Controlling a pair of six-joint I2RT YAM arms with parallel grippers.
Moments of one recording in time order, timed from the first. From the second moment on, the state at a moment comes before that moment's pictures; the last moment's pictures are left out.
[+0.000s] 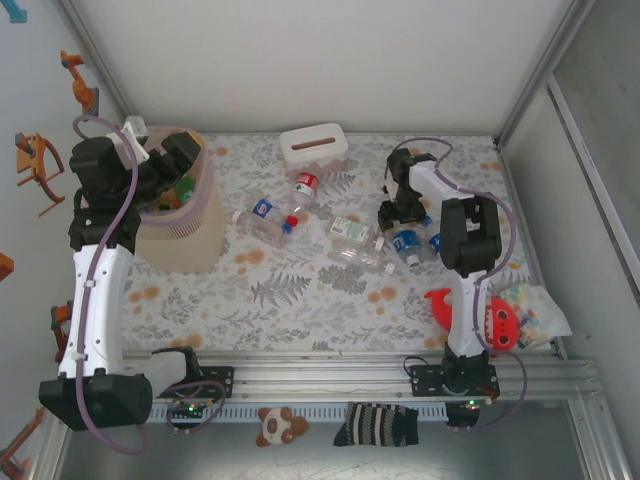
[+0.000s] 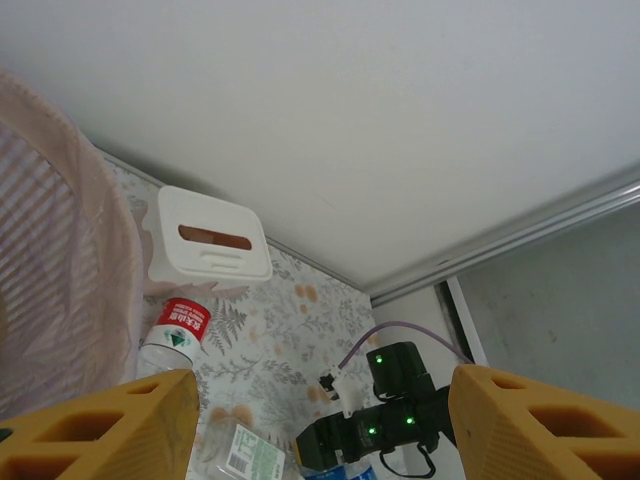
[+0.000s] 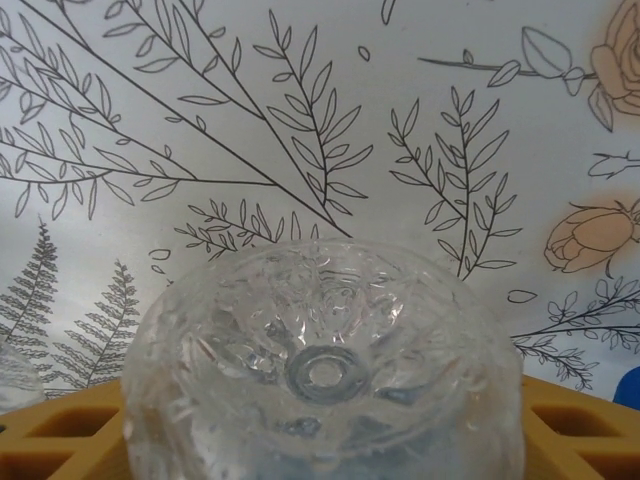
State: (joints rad) left arm 0.03 1.13 1.28 -0.43 0.59 -0.76; right arm 0.25 2.19 1.73 -1.09 -0.01 -0.01
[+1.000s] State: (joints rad) left arm -0.39 1.23 1.25 -0.17 0.70 -0.56; right arm 0.25 1.47 1.59 -0.82 -0.40 0.26
